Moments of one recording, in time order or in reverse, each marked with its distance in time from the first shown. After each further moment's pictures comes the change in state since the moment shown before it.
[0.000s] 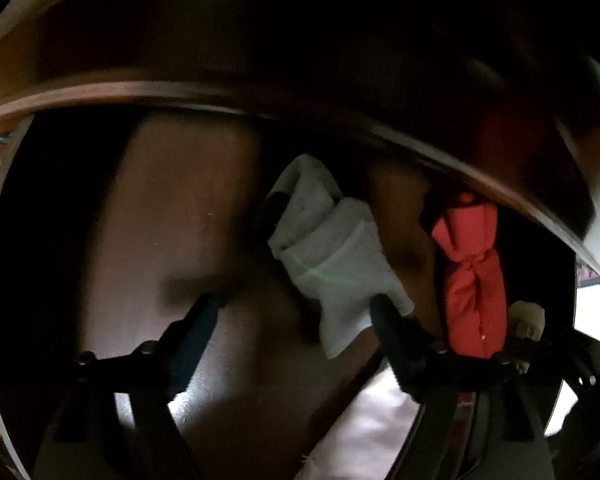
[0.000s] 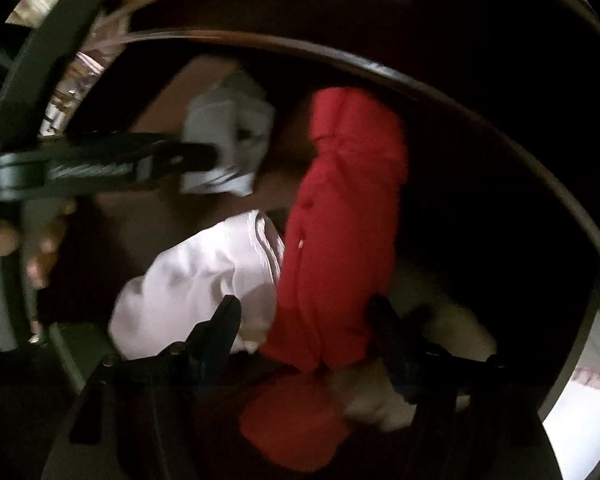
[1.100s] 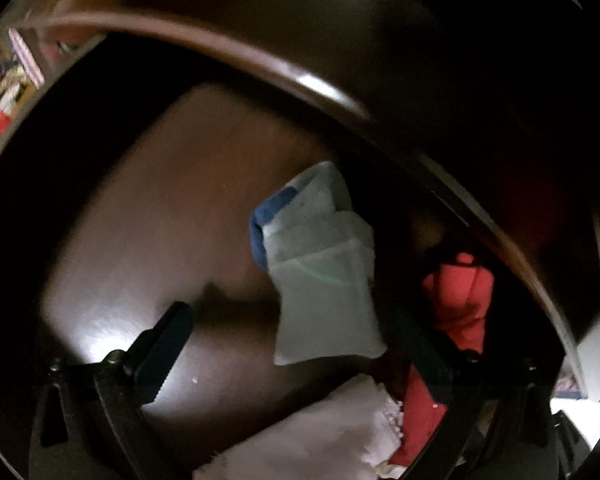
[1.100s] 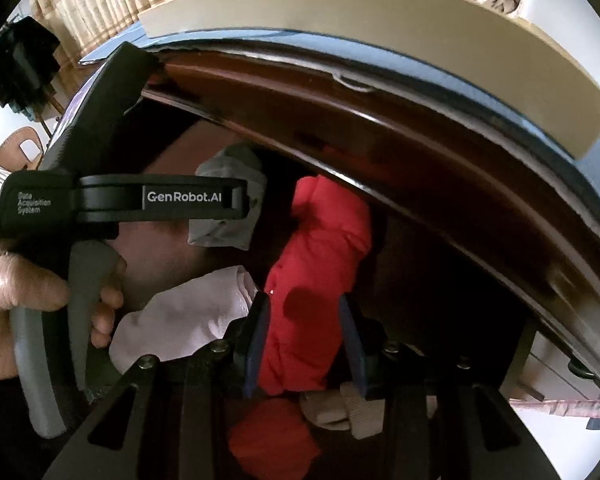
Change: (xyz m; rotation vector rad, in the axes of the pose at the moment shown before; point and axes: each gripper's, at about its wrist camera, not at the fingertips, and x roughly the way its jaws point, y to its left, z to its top) left arm 0.001 -0.036 -0.034 -0.380 -0.085 0.034; right arm -0.039 0.007 -0.007 -0.060 -0.222 -0.093
